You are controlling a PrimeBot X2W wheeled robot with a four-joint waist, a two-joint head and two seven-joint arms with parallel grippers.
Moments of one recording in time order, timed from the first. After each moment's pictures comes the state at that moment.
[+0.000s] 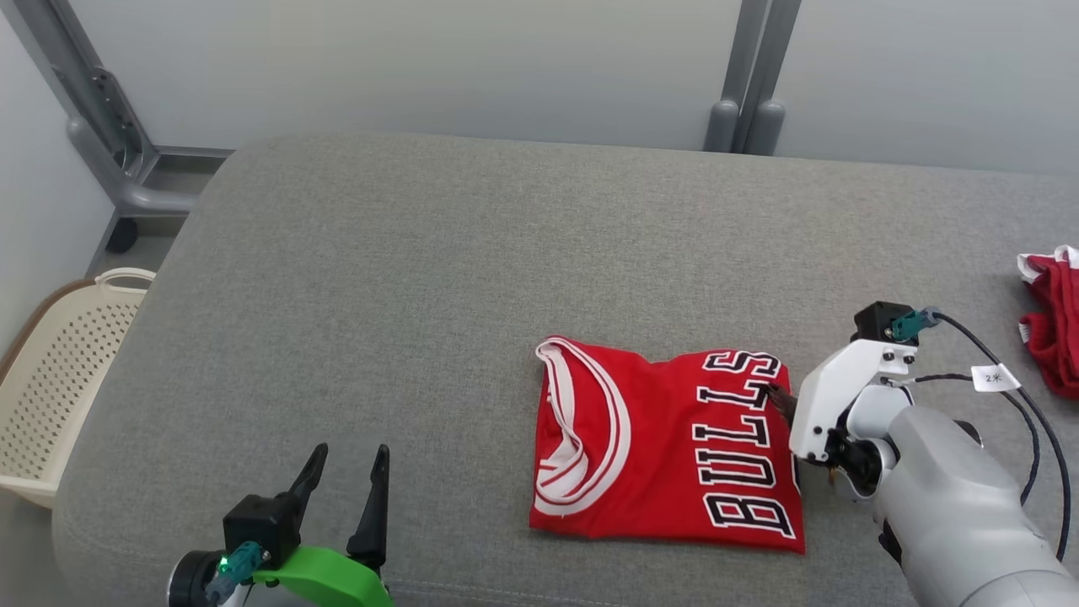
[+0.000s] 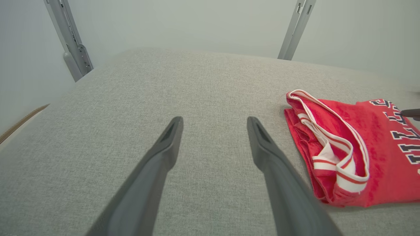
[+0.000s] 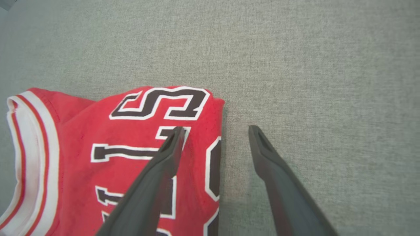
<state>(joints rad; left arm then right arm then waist) -0.10 0.27 -0.47 0.35 -0.53 0.08 -0.26 -0.69 -0.13 0.17 1.16 0.49 0.13 0.23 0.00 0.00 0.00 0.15</state>
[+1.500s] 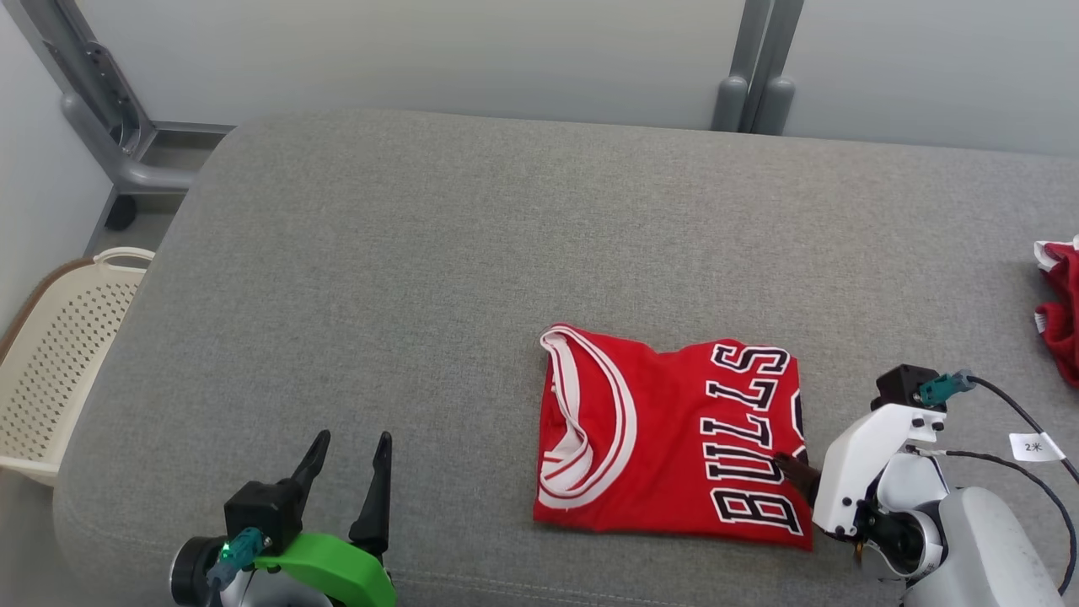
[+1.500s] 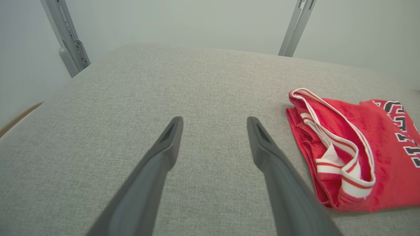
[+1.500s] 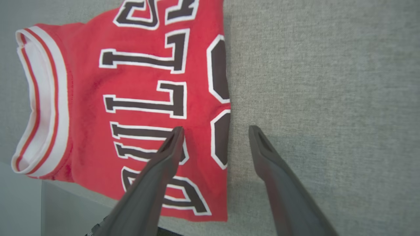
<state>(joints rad) -0.12 0.27 -0.48 0.35 -0.54 0.08 -0.26 -0.24 -0.05 -0.10 0.40 0.35 0.13 0.66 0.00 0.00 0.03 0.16</state>
